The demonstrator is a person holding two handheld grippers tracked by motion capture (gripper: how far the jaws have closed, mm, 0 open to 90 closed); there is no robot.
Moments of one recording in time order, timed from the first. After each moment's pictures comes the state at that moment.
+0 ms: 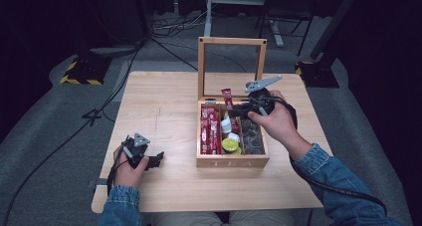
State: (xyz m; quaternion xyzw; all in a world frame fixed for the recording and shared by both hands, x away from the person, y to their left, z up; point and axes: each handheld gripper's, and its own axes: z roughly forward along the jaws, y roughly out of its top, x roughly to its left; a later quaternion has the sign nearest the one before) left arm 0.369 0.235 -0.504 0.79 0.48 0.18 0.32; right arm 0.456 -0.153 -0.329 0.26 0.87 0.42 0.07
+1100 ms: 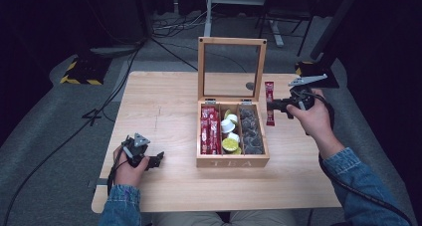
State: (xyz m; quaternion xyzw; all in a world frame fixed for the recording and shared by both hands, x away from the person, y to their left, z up) left arm 0.369 0.235 -0.504 0.79 0.49 0.18 0.32; right arm 0.477 -0.265 -0.336 0.37 0.83 0.41 0.11
